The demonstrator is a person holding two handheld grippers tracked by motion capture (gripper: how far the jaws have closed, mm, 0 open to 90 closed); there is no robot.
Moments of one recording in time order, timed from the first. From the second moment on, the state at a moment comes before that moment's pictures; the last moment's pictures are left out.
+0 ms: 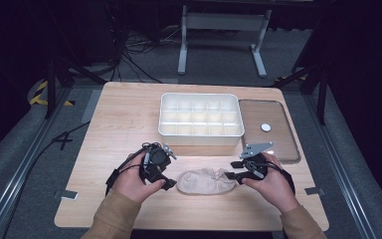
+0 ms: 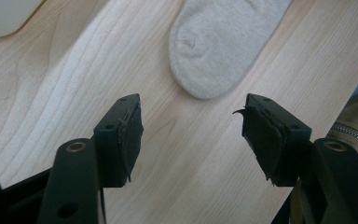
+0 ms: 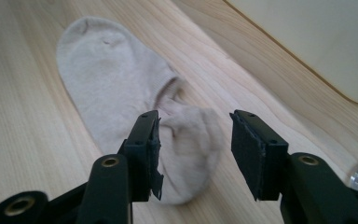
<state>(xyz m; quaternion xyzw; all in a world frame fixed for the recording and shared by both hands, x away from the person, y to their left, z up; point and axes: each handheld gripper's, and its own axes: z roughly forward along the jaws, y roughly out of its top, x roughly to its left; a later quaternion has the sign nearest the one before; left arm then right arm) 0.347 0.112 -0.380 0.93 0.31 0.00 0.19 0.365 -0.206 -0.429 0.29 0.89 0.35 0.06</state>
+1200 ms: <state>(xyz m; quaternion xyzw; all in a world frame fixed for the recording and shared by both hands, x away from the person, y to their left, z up) 0.354 0.109 -0.396 0.93 0.32 -0.01 0.19 0.355 -0.145 -0.461 0.24 0.91 0.33 0.05</state>
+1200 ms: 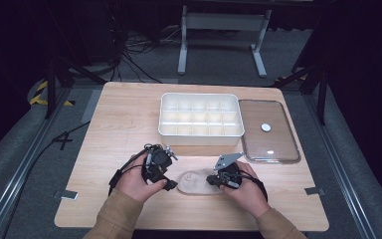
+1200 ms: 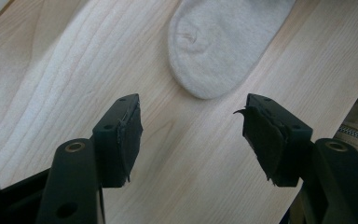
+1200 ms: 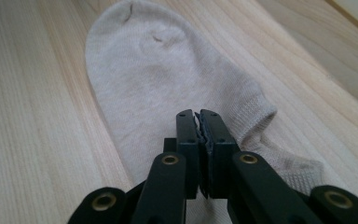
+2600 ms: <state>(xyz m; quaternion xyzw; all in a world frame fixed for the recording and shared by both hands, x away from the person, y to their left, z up) 0.368 0.081 -0.446 0.90 0.37 -0.06 0.20 0.350 -0.147 -0.466 0.23 0.91 0.34 0.06</state>
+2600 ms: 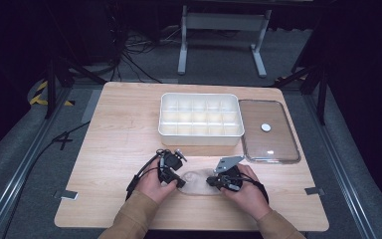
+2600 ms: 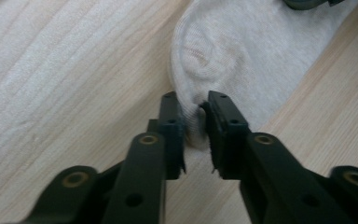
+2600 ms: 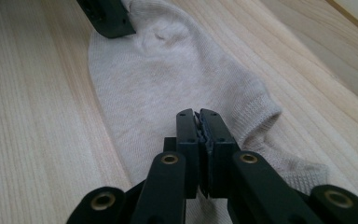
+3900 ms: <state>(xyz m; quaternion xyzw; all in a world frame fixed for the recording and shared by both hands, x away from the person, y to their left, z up) 0.342 0.064 -0.398 0.91 0.31 -0.07 0.25 0.338 -0.124 -0.469 0.15 0.92 0.36 0.03</state>
